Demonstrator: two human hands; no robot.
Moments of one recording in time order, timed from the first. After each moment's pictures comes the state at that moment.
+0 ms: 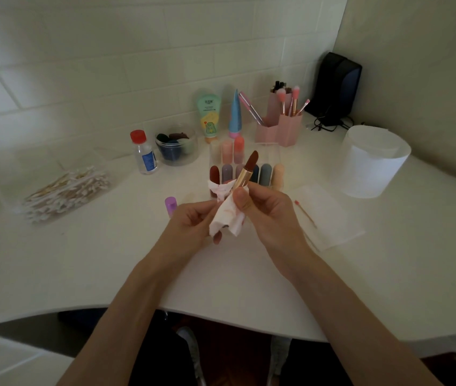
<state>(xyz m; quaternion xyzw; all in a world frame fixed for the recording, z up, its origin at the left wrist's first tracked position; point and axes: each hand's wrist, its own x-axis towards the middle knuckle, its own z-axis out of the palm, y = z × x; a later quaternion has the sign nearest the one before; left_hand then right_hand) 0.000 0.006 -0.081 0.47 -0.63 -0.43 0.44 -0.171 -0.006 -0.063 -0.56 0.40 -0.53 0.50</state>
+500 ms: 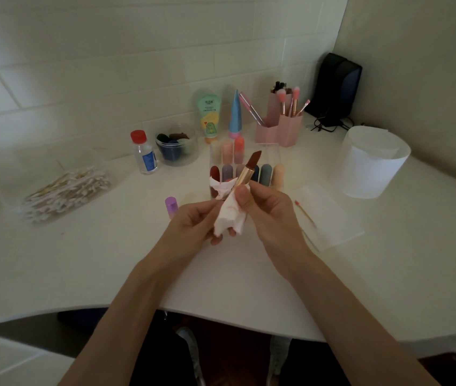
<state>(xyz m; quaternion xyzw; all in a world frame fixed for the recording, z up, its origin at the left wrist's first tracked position) -0.004 0.009 -0.077 0.42 -0.58 -0.51 0.47 -0.169 -0.007 -0.063 -0.55 0.40 -0.53 0.51</state>
